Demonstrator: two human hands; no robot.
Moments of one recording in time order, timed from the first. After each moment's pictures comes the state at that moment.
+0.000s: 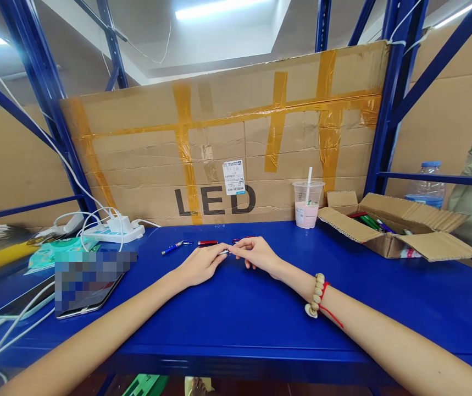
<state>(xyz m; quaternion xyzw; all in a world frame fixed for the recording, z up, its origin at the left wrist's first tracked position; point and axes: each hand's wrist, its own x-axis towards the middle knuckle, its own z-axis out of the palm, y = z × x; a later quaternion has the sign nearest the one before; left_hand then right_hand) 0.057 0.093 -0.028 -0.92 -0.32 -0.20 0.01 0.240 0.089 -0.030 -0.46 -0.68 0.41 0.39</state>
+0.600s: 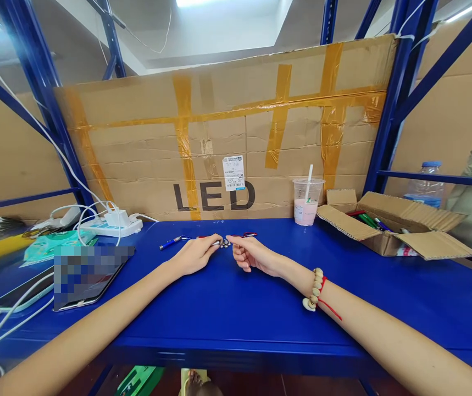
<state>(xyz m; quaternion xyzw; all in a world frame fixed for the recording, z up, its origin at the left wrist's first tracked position) 0.047 0.104 -0.026 -0.91 -0.37 -0.18 0.05 0.240 0.080 -0.023 -0.34 -0.61 0.63 0.33</state>
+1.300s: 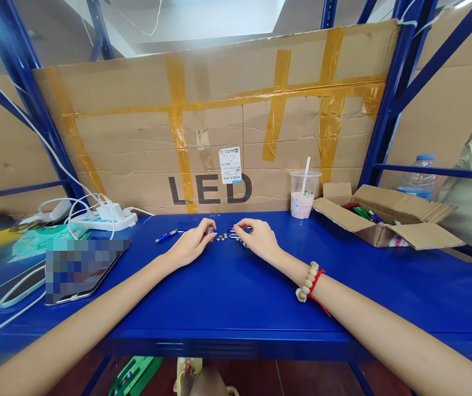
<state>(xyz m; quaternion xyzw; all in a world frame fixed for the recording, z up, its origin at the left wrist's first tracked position) 0.048 0.105 -0.025 -0.89 -0.37 -0.27 -0.03 0.249 0.091 -0.028 -0.53 -0.72 0.15 0.42</state>
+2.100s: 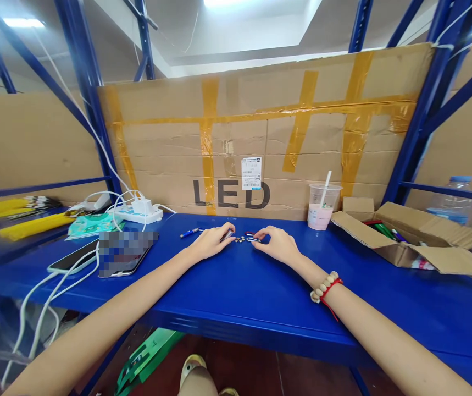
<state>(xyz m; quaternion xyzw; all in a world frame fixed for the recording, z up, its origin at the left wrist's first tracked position) 0.039 0.102 -0.024 -0.90 -0.38 -0.23 0.06 0.260 0.099 -0.034 -0.56 -0.77 0.02 0.30</state>
